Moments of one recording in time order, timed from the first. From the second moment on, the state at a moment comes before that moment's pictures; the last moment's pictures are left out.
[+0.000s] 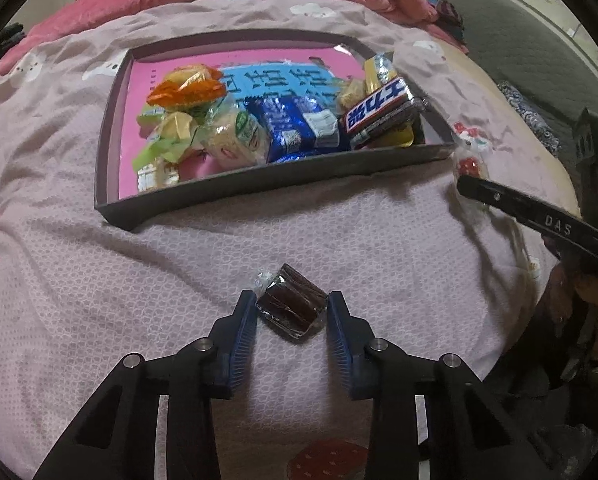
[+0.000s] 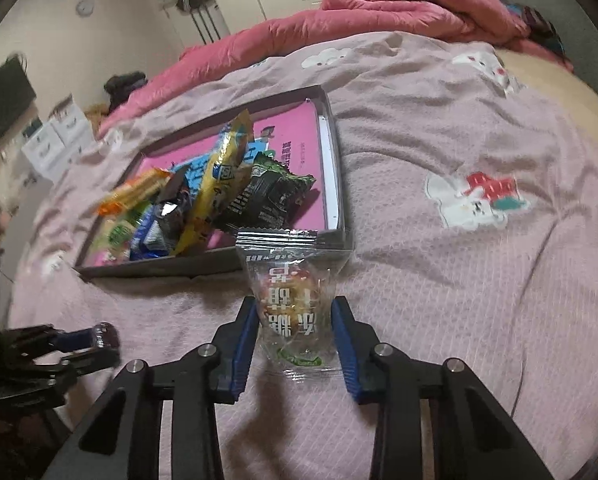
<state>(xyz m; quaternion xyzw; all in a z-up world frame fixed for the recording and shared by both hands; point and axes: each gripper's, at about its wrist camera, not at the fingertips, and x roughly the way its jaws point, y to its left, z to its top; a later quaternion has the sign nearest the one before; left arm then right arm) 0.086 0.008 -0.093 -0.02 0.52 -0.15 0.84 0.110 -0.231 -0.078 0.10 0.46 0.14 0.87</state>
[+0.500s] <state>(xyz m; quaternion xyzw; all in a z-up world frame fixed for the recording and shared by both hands) 0.100 0.025 -0.031 -0.05 0.44 -0.14 0.89 0.104 -0.219 -0.024 0.10 0.38 0.15 0.91</state>
